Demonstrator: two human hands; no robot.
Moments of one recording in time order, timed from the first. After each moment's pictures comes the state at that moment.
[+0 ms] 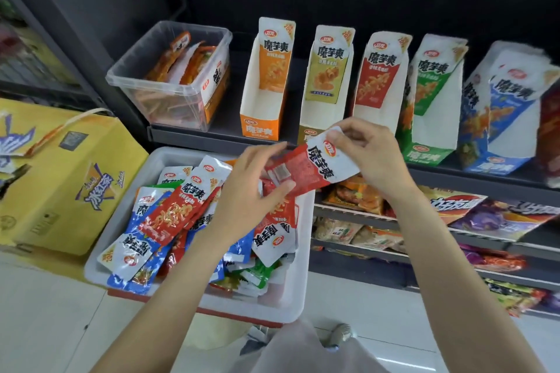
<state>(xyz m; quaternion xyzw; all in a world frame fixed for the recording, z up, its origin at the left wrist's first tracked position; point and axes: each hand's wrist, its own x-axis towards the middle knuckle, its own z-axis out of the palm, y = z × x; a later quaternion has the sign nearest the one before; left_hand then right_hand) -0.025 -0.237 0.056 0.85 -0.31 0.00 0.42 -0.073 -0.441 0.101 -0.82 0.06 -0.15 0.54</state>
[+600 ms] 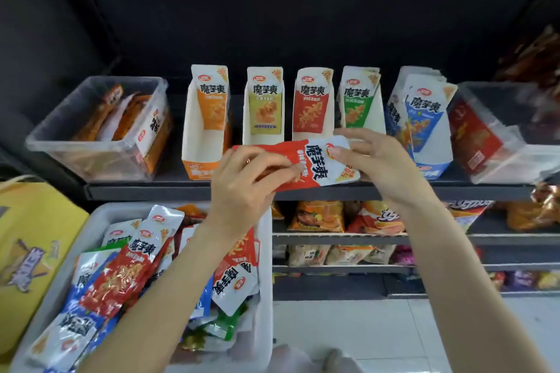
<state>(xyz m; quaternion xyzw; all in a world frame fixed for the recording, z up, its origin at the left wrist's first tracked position) 0.003 -0.325 0.088 0.65 -0.54 0.42 0.33 -0.116 -0.505 0.144 -0.76 0.21 -0.13 0.60</state>
